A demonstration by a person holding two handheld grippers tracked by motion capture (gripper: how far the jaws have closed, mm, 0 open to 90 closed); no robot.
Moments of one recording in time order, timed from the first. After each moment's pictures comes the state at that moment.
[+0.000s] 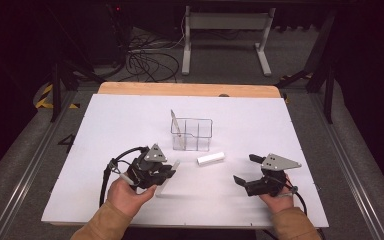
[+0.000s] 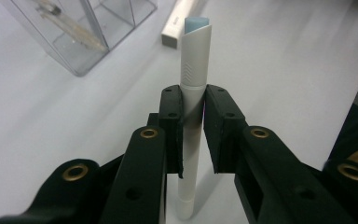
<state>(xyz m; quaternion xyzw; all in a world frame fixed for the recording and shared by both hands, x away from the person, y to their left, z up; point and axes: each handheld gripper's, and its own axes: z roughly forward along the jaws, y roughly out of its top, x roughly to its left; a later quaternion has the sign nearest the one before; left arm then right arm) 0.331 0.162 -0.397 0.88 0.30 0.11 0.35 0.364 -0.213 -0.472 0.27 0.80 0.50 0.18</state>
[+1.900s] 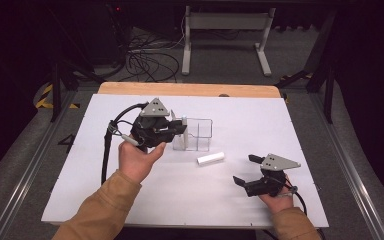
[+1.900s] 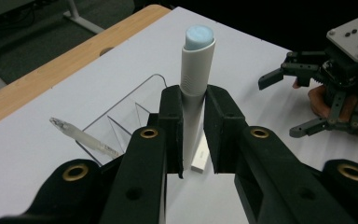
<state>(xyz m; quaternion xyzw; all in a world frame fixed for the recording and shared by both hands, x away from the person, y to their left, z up) 0.379 0.150 -0.309 0.83 0.29 0.16 0.46 0.364 -0.212 -0.472 0.27 0.80 0.50 0.18</state>
